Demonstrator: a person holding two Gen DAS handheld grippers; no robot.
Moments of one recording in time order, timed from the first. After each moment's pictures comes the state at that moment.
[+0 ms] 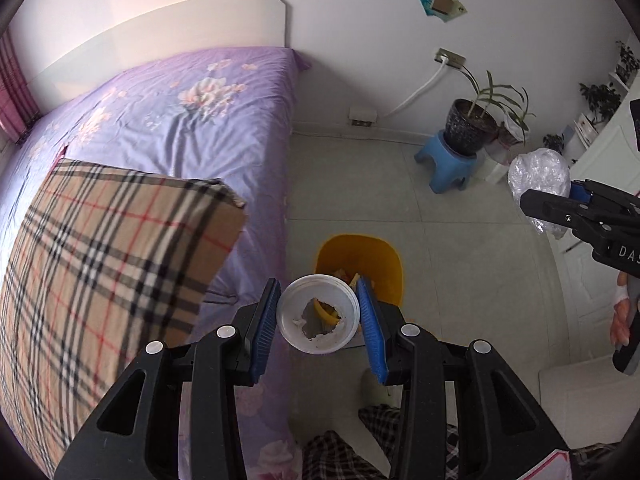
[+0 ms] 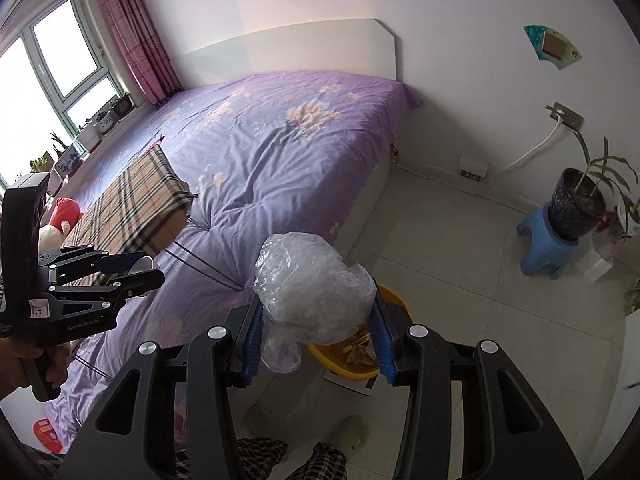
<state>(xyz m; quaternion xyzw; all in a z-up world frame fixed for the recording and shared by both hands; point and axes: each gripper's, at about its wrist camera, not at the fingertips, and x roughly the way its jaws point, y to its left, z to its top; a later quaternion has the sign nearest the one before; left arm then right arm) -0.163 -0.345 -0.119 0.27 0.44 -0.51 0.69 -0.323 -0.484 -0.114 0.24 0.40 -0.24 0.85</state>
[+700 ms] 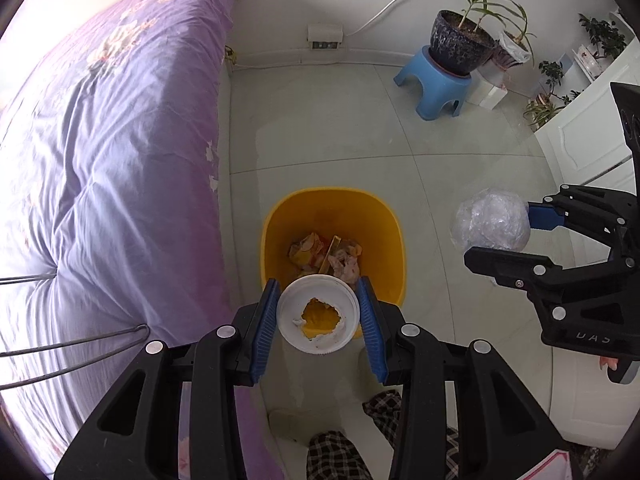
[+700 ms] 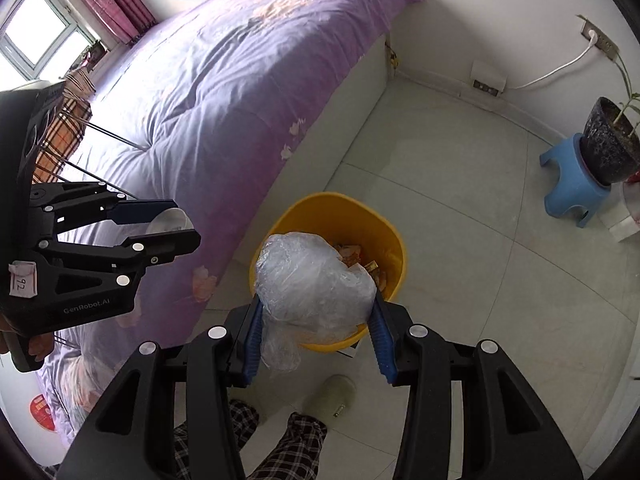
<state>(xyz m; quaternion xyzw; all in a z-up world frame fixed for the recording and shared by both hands) -0.186 -0.466 -0.281 0.36 0.49 -0.52 0.60 -0.303 -0.552 -0.311 0.28 0.51 -0.19 0.79</state>
